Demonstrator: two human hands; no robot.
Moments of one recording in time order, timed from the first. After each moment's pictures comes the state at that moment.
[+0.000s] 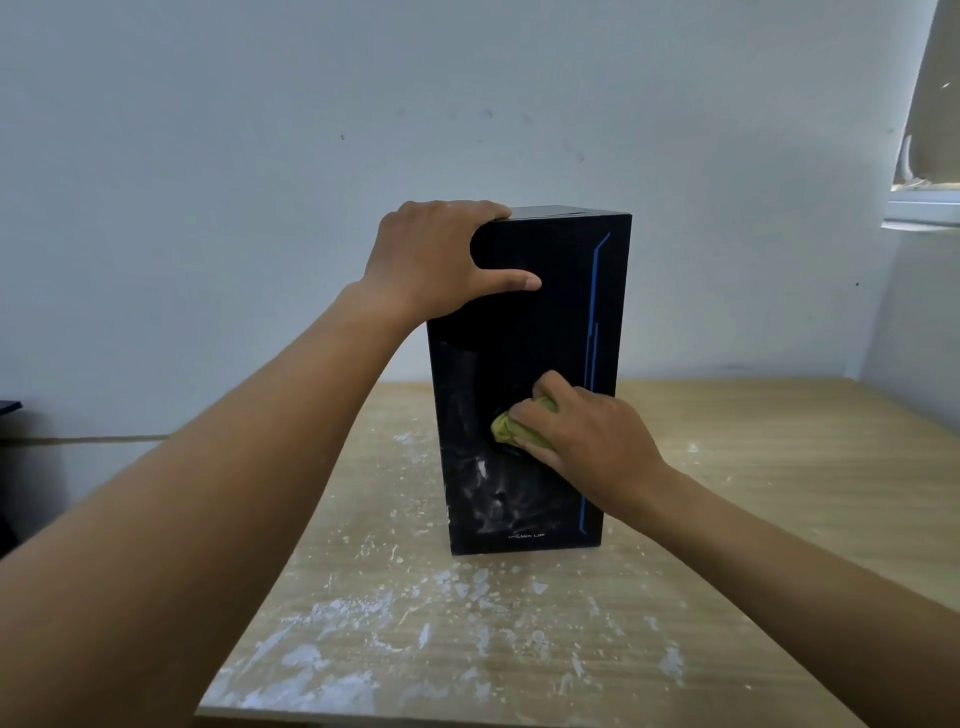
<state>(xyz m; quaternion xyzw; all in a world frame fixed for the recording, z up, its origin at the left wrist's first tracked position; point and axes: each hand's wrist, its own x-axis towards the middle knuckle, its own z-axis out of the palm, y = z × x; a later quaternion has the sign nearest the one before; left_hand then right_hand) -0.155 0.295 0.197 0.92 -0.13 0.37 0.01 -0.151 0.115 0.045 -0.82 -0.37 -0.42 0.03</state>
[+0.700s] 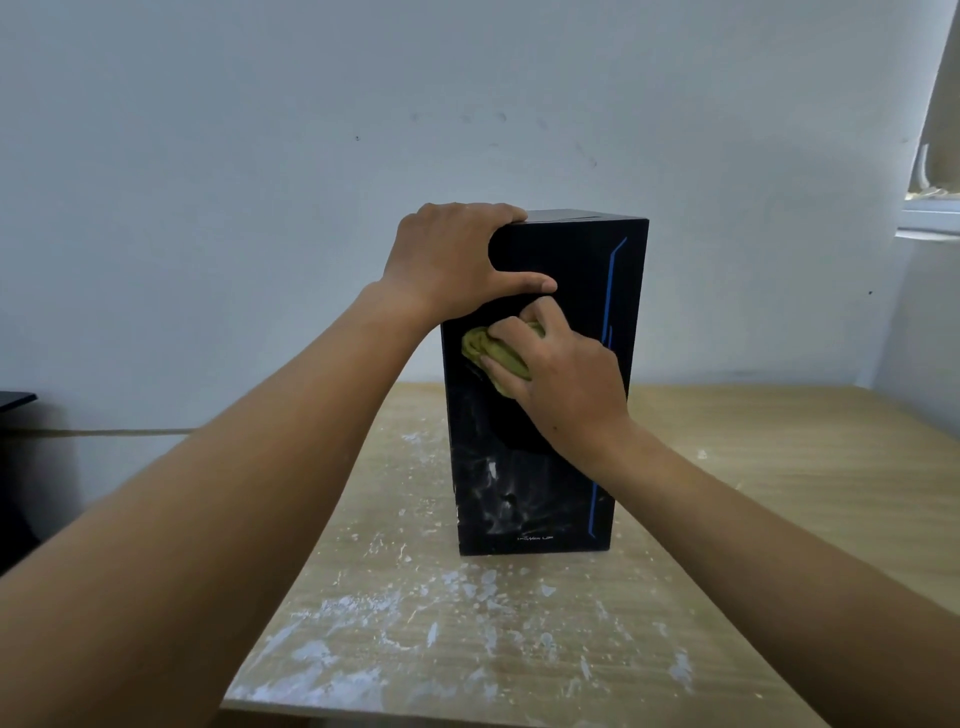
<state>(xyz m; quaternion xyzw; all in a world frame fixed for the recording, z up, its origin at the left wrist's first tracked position) -0.154 0.295 0.197 0.92 -0.12 0.37 0.01 -0.149 0.159 0.090 -0.77 -0.32 -0.52 0.17</state>
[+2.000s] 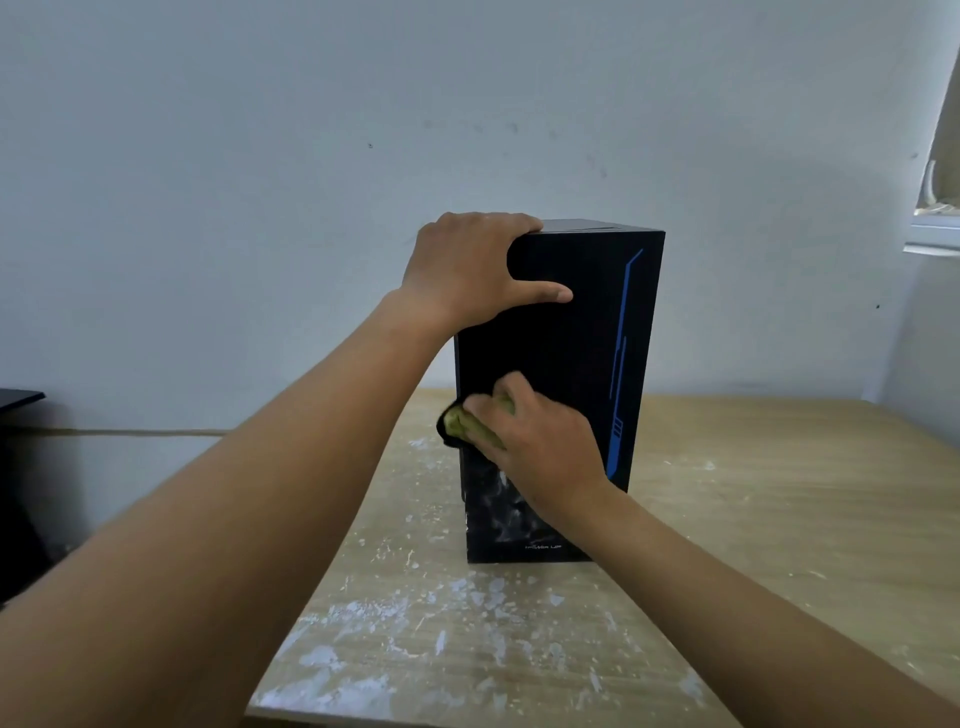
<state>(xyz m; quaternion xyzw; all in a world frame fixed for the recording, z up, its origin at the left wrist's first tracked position) -0.157 0.295 0.197 0.93 -0.12 0.36 0.02 -0.153 0.182 0.042 -0.79 -0.35 -0.49 0.11</state>
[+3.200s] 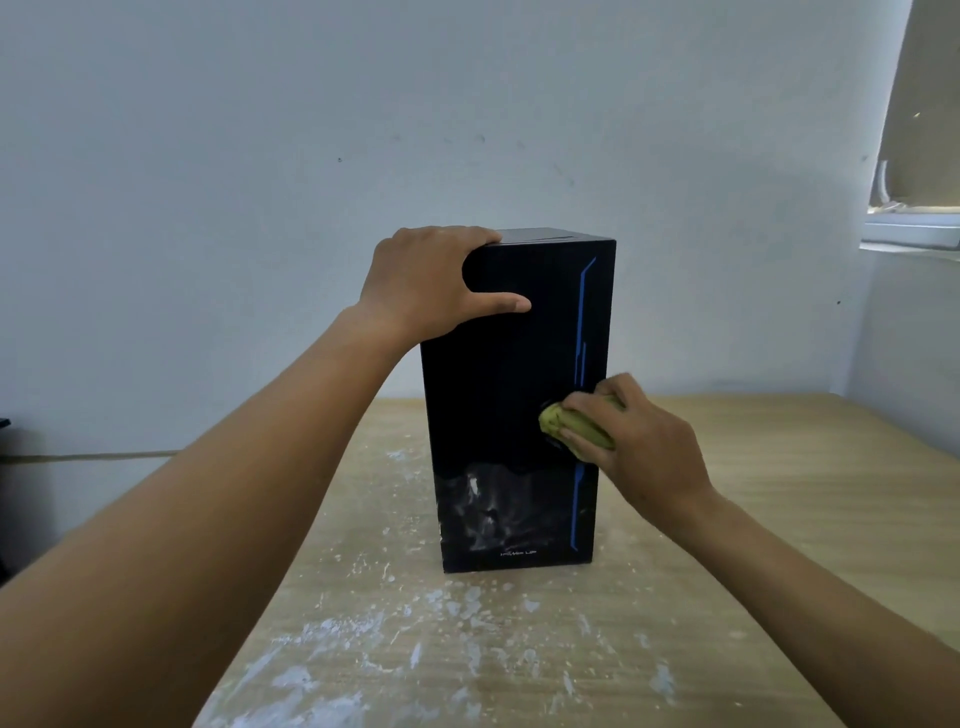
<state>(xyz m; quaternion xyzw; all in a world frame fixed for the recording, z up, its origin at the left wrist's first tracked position) -0.156 0.293 0.197 0.92 -0.12 0.37 0.02 -0.152 0.070 0.046 -0.83 -0.29 -0.45 0.15</state>
